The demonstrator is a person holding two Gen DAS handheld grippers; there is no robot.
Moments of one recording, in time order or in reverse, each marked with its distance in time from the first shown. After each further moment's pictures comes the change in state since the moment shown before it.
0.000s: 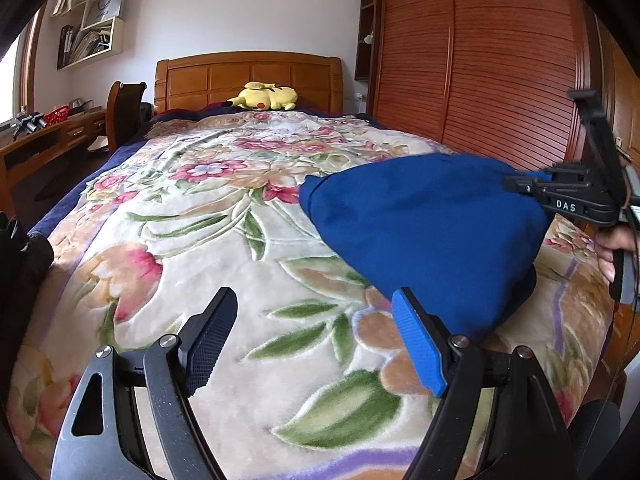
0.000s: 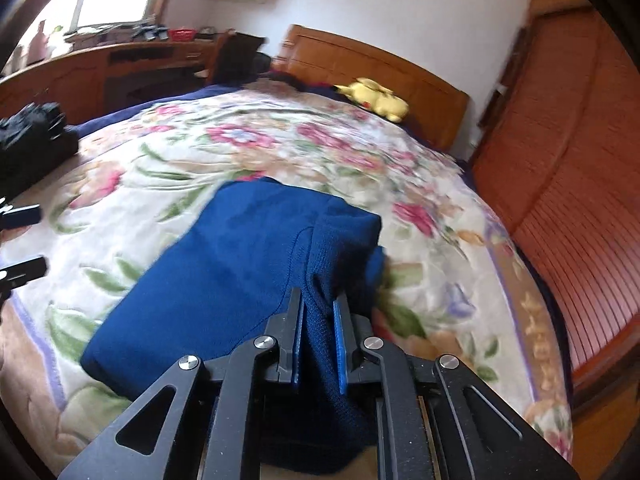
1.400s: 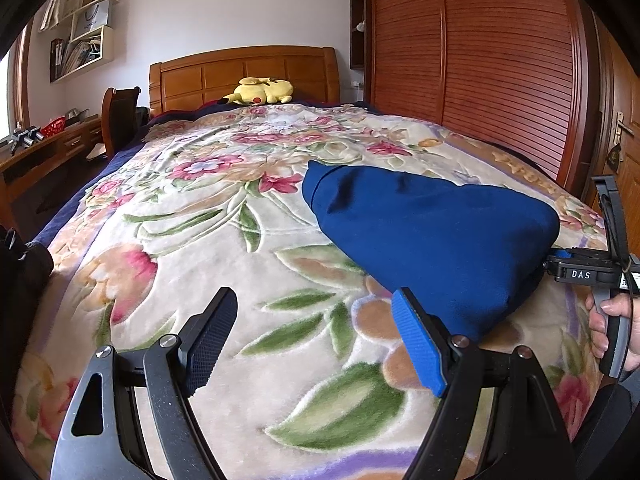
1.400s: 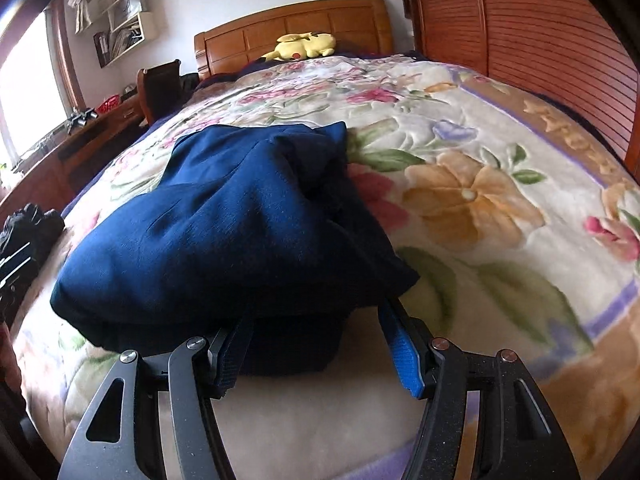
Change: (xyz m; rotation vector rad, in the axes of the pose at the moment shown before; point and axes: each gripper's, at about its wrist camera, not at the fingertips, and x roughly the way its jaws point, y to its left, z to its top) left arm 0.013 -0.011 -0.007 0.058 0.029 0.032; right arm 0.046 -0.033 -0.128 0.482 0.074 0.160
